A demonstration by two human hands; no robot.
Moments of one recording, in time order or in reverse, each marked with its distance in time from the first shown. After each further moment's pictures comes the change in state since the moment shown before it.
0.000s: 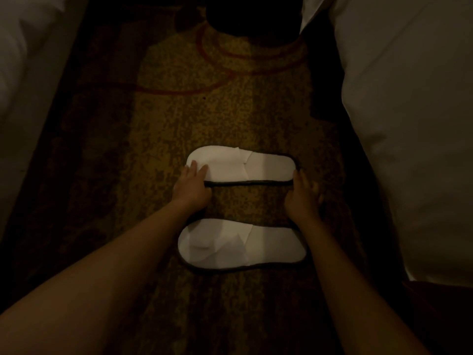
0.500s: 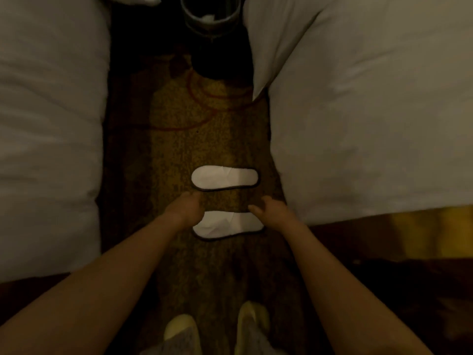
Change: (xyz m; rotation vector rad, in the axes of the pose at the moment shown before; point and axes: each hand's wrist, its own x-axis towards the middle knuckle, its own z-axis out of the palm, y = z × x) left_hand -0.207 0.077 -0.217 0.071 -0.324 0.068; right_hand -0.171 -0.082 -0.246 0.101 -0.553 0.050
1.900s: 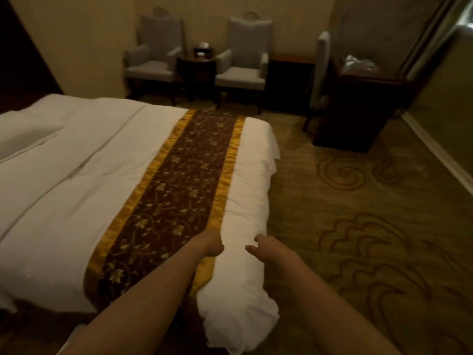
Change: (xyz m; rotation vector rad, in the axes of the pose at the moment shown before) left_hand -0.692 0.424 0.108 1.030 -0.150 1.053; right_hand -0.827 0.208 0.071 0.683 0.650 0.724
